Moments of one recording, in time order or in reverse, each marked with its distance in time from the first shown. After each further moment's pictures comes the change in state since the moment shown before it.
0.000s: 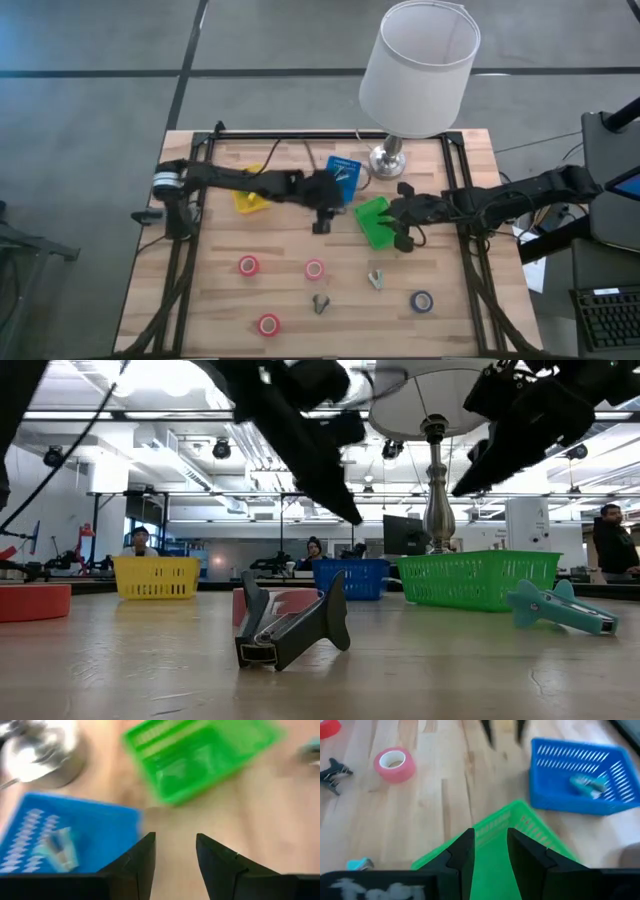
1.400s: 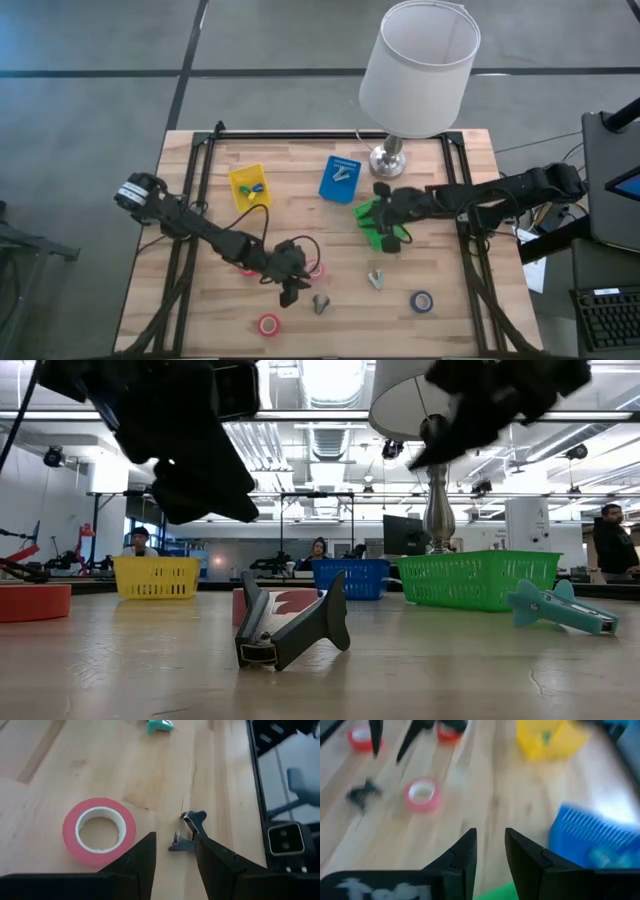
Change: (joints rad) left arm -0.533 -0.205 -0.473 0.401 -0.110 -0.904; right arm -0.037 0.200 0.184 0.109 -0.153 -0.248
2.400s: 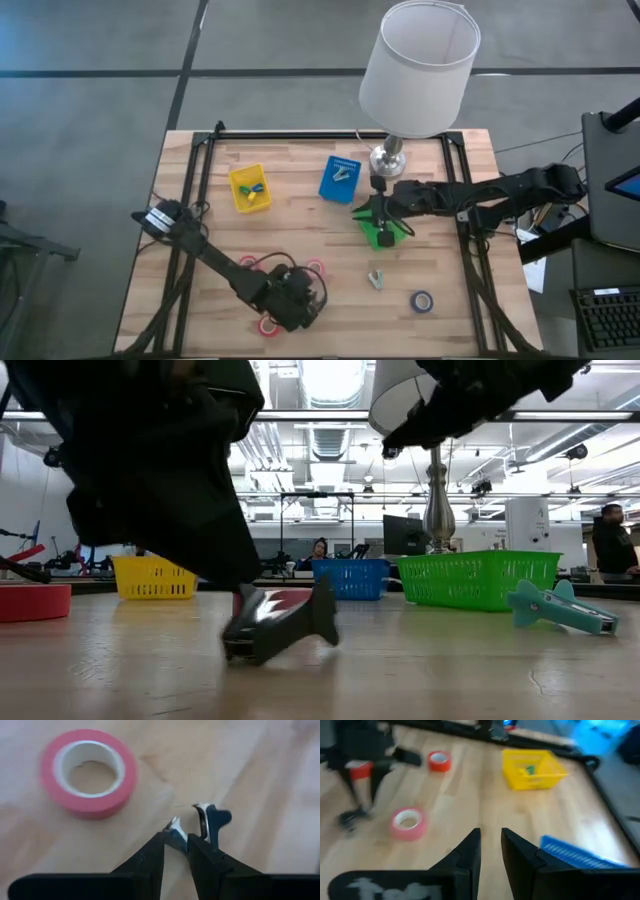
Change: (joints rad) left arm -0.180 0.309 0.353 -0.382 -0.340 -0.533; right arm -0.042 0.004 -0.029 0.179 -0.017 -0.067
